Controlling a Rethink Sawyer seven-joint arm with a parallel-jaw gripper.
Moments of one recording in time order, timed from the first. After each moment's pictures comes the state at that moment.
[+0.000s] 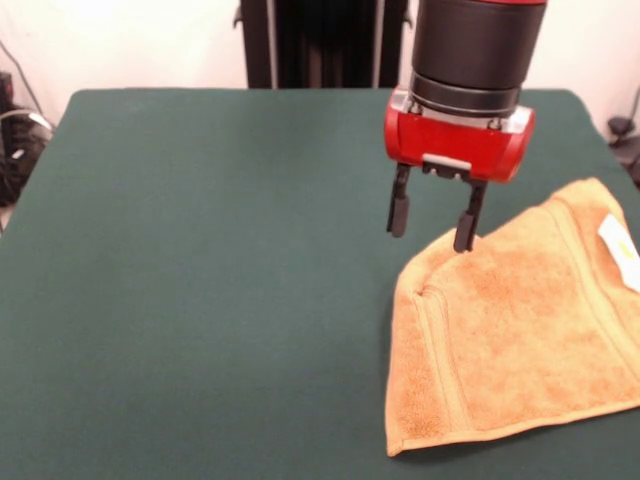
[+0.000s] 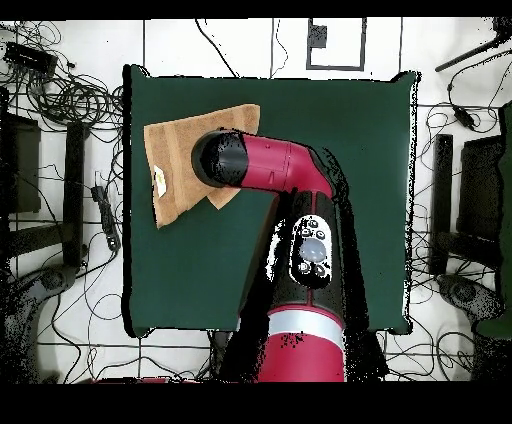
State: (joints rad) arm 0.00 -0.47 -0.12 1.31 0.07 0.53 2.02
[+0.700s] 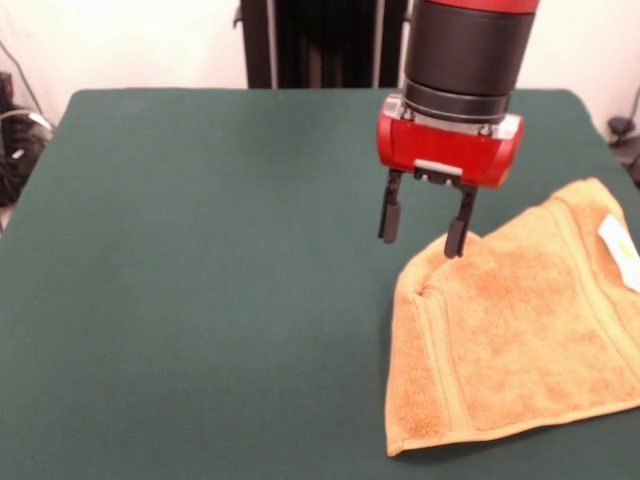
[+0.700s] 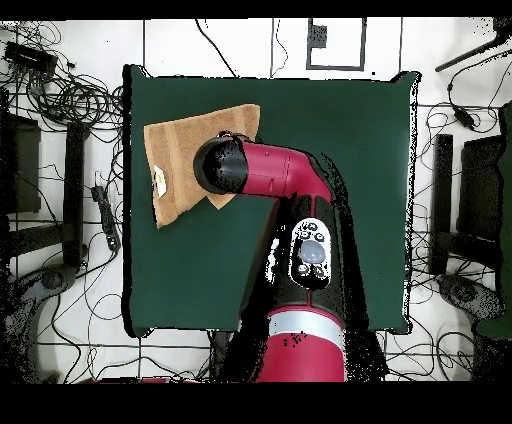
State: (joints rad) arm -0.01 -0.47 -0.12 1.34 0.05 0.47 2.02
